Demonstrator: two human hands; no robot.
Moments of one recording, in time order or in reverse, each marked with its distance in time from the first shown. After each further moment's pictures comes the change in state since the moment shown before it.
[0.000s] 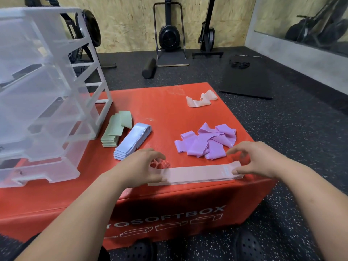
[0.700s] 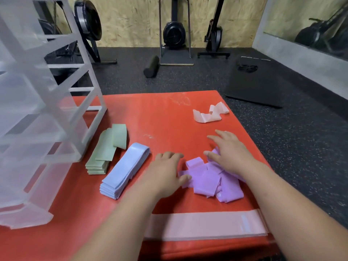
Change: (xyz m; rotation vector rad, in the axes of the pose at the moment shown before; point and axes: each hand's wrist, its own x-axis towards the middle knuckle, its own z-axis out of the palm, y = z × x) left_hand 0.134 0.004 0.030 0.016 0.067 -0.192; right_hand 0.191 -0.029 0.019 -0.168 0.114 0.099
